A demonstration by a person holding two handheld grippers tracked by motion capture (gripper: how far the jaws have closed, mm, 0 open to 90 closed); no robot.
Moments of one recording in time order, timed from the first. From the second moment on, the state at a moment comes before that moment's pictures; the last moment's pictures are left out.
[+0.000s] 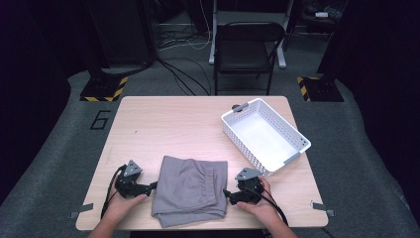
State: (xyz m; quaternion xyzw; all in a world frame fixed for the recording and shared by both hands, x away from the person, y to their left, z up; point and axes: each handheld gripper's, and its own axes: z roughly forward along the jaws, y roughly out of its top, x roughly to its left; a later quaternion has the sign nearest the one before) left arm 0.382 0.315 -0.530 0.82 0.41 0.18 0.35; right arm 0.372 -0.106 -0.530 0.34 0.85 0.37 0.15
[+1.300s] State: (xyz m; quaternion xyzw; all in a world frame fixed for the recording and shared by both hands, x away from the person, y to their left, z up) left arm 0.379 0.317 -0.529 0.80 0.43 0.19 0.36; right arm 0.372 -0.106 -0.527 0.37 0.84 0.36 0.16
